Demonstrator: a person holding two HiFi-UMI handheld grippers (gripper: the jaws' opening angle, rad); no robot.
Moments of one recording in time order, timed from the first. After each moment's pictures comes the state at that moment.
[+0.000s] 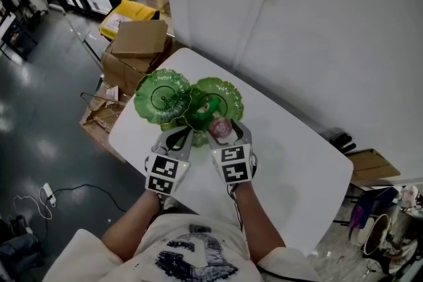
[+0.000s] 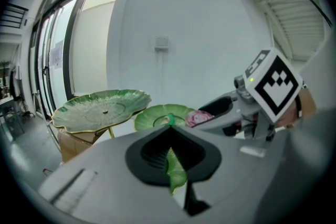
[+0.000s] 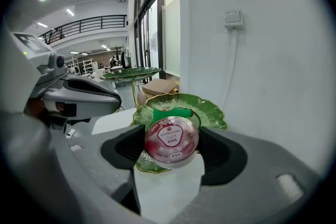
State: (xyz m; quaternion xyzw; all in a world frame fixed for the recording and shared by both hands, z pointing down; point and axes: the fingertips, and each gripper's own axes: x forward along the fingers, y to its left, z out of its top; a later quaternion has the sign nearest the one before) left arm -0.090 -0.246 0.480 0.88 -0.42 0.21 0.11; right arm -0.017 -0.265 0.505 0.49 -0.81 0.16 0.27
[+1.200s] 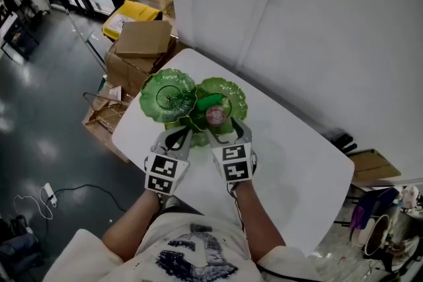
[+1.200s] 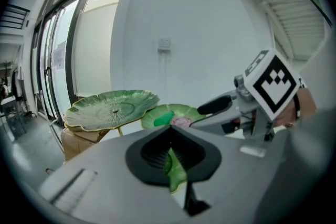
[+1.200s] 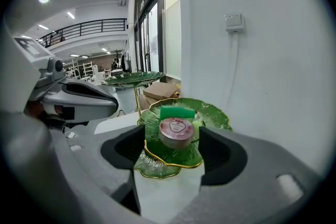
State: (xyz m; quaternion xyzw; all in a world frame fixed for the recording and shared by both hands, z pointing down) left arm -0.108 -0.242 0.478 0.87 -0.43 0.20 0.11; right arm -0.030 -0.265 0.498 0.50 -0.81 0.16 0.26
